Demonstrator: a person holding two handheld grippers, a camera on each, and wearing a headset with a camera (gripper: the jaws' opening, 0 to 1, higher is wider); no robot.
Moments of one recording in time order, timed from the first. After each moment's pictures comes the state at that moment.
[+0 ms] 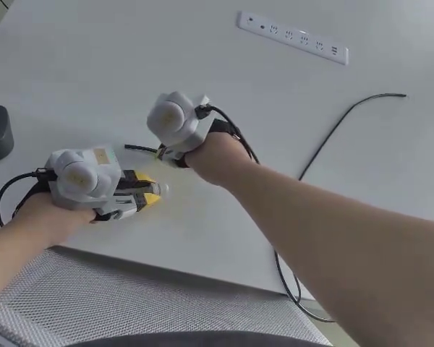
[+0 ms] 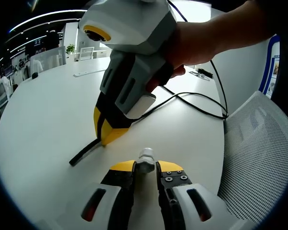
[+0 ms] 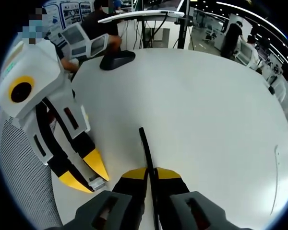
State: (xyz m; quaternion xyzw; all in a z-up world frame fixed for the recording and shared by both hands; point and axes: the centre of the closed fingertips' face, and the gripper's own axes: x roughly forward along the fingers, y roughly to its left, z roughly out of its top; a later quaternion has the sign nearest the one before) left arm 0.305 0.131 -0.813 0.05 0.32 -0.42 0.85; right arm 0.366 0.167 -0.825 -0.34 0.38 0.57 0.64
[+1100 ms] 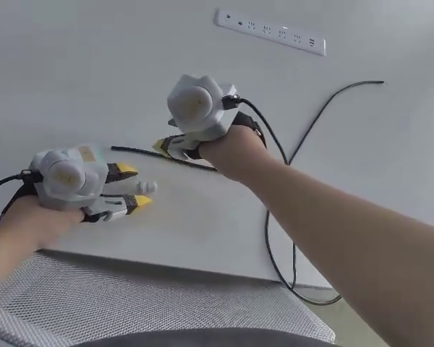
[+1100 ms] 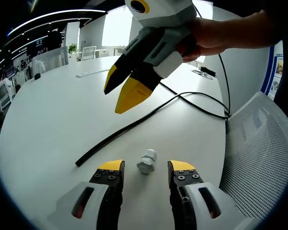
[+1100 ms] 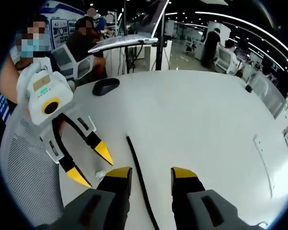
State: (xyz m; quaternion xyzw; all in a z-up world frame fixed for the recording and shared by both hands) left arm 0.305 0.133 -0.807 0.06 0.32 -0.40 0.85; right arm 0.385 0.128 -0.761 -0.27 0.33 0.54 0.73
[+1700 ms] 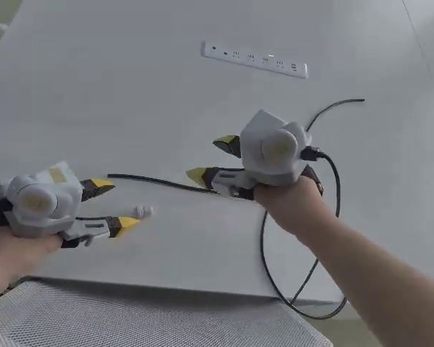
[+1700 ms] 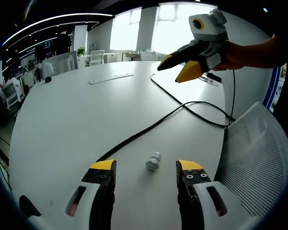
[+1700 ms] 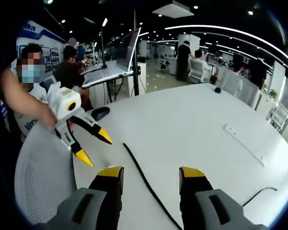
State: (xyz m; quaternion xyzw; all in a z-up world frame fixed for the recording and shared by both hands) left arm 0.298 0.163 -0.766 0.05 0.31 -0.37 0.88; right arm 0.366 0.044 -0.689 -0.16 0.28 0.47 0.82
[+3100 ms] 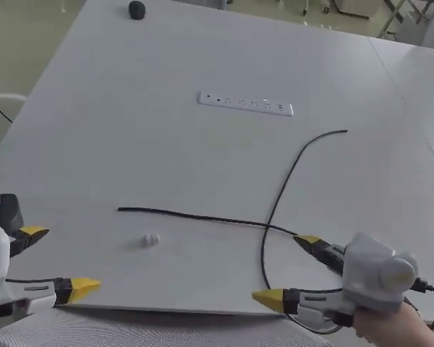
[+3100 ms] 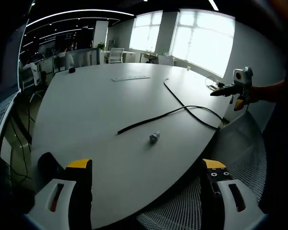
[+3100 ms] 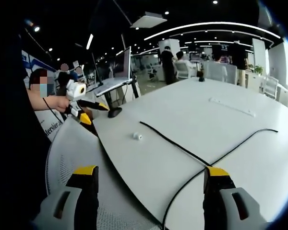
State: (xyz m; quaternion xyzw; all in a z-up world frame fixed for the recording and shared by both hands) left arm 0.230 0.230 -0.724 0.01 0.33 -0.30 0.90; right arm 0.241 -0.072 -0.704 -0.06 0.30 0.46 0.83
